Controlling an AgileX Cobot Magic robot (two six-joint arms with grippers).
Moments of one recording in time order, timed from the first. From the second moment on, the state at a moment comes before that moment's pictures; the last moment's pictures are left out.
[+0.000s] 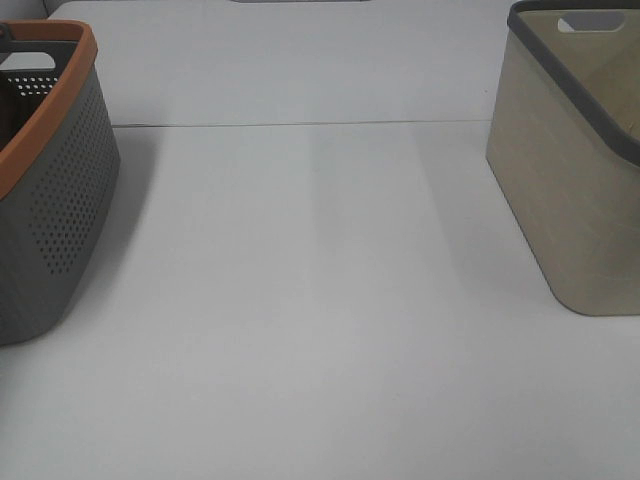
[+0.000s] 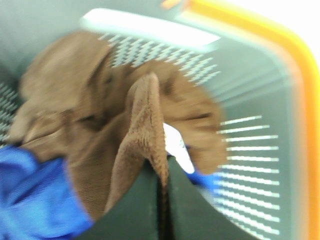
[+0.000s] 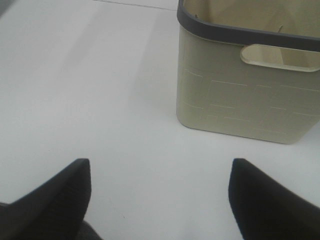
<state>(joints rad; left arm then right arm) 0.26 2.05 -1.93 -0.39 0.98 0.14 0.01 0.00 -0.50 0.10 1.07 -0.10</state>
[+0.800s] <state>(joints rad) 0.26 1.78 -1.94 -1.13 1.00 0.35 0.01 0.00 -0.50 0.10 1.07 -0.10</state>
